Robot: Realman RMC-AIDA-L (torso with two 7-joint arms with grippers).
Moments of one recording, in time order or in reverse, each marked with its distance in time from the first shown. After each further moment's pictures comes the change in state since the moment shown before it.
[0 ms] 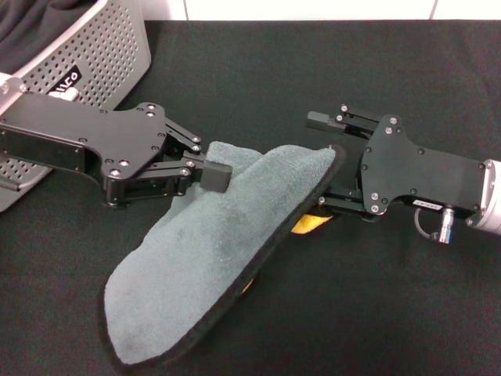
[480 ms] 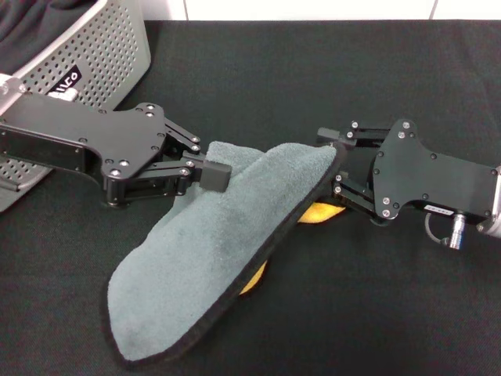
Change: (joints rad) left arm 0.002 0.000 -0.003 -0.001 0.002 -0.003 0.002; right arm -0.029 -0.010 0.003 -0.005 0.002 -0.012 -0.021
